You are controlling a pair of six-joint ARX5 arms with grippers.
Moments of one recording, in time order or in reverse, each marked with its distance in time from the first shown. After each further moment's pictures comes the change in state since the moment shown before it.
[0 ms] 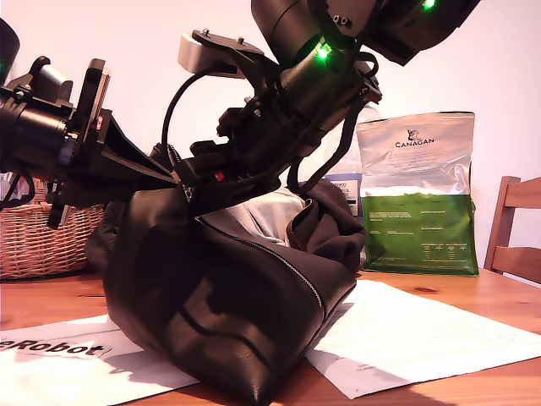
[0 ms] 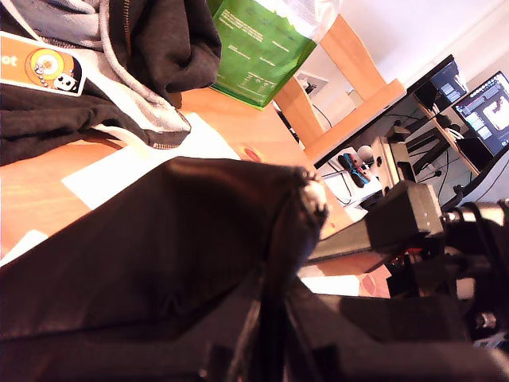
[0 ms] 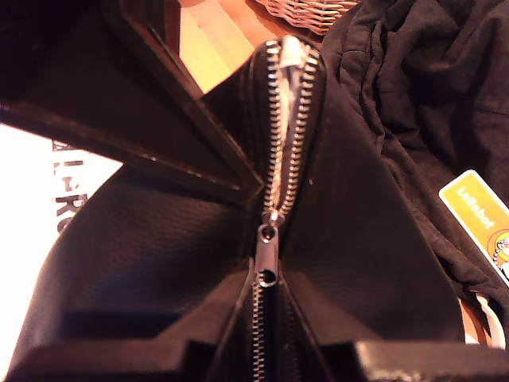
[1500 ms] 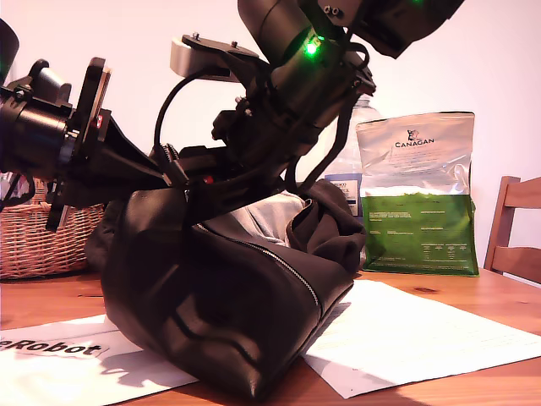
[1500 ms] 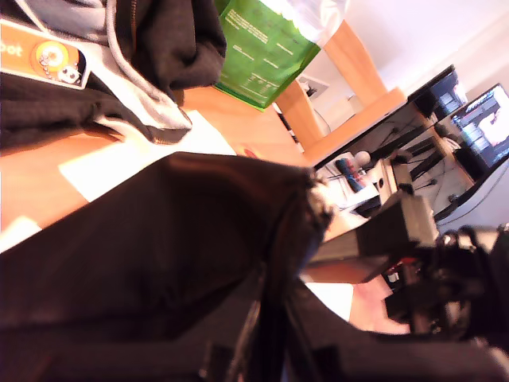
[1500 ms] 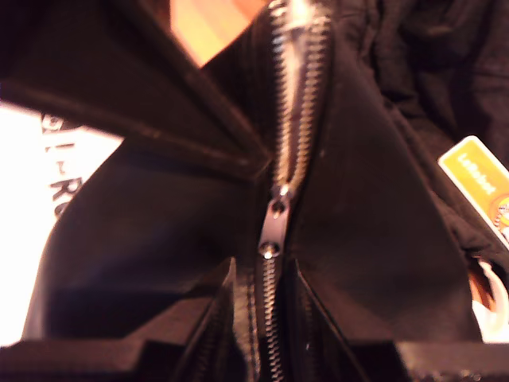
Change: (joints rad) left arm 0.000 0.000 0.000 -0.001 0.005 -0.096; right arm 0.026 0.000 0.020 -0.071 0.089 0.058
